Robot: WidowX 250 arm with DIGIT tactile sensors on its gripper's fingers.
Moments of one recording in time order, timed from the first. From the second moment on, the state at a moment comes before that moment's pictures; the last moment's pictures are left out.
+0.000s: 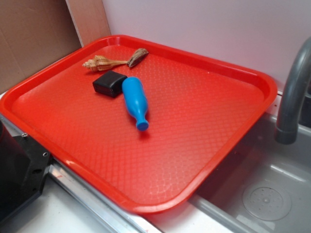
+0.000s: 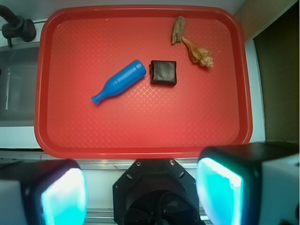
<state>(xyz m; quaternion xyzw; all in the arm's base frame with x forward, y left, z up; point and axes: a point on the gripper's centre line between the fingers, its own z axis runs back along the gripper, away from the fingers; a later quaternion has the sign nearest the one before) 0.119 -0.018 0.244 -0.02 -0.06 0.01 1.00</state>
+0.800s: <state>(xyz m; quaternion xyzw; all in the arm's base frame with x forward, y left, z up) 0.132 -0.049 0.139 0.04 -0.04 0.15 0.99</state>
